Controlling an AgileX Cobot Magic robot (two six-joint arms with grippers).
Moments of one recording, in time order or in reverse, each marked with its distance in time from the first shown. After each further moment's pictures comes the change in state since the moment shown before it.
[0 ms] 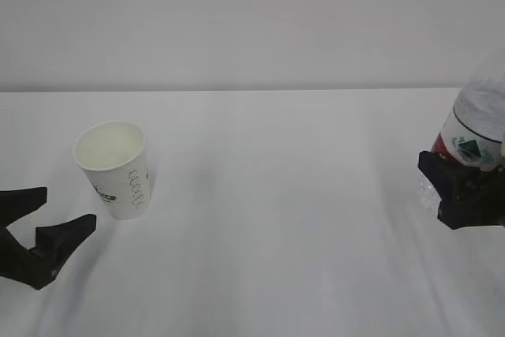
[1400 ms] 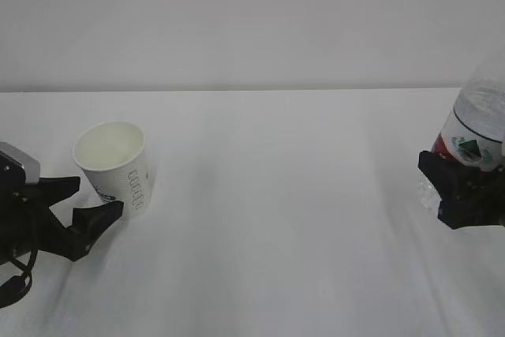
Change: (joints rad) left arm 0.000 0.238 -0.213 0.044 -0.002 -0.006; right arm 0.000 0.000 0.000 -0.006 0.000 0.002
